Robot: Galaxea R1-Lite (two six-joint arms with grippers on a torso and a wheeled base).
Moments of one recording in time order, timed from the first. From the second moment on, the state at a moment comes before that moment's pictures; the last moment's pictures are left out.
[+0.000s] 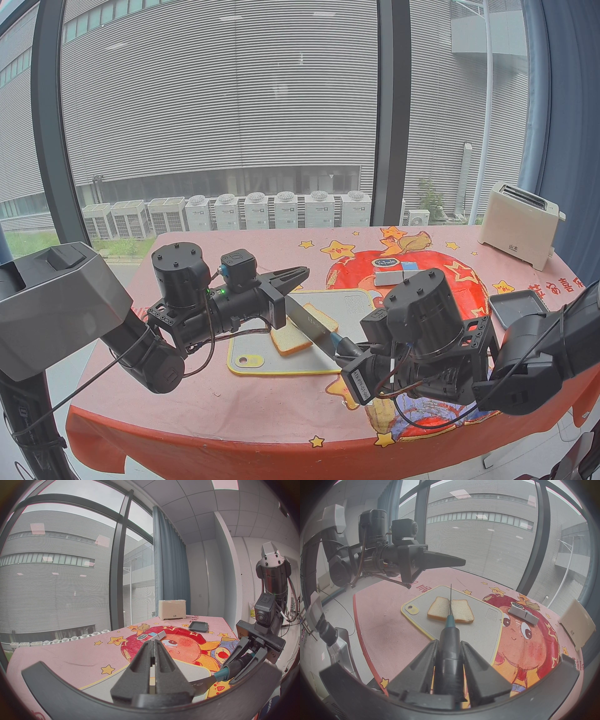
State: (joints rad) left arm -0.47 2.15 -0.83 -1.31 -0.43 0.00; right arm 0.87 1.85 -0.87 -0.29 -0.25 0.08
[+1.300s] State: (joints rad) left arm -0.47 2.15 -0.82 -1.31 -0.43 0.00; right arm 0.87 1.86 -0.85 -0.34 -0.25 0.07
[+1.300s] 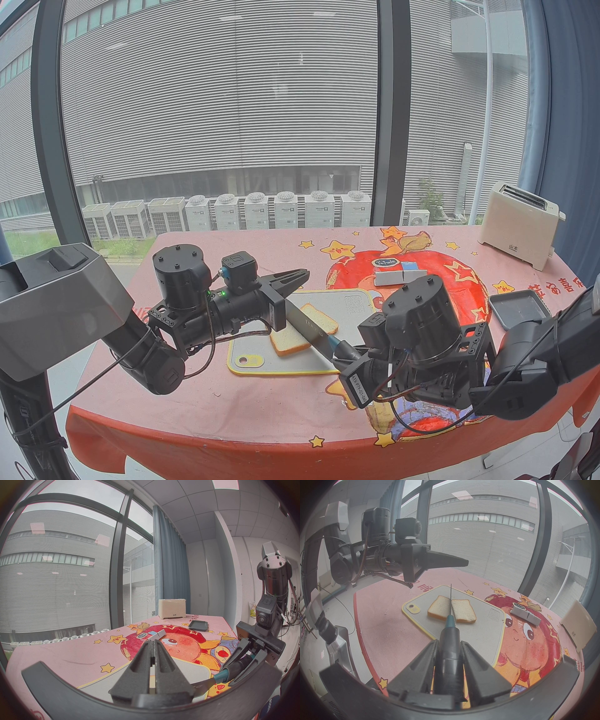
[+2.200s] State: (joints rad) left arm -0.50 2.25 -0.80 -1.31 -0.44 0.03; right arm 0.87 1.87 -0.86 -0.34 -0.24 0.07
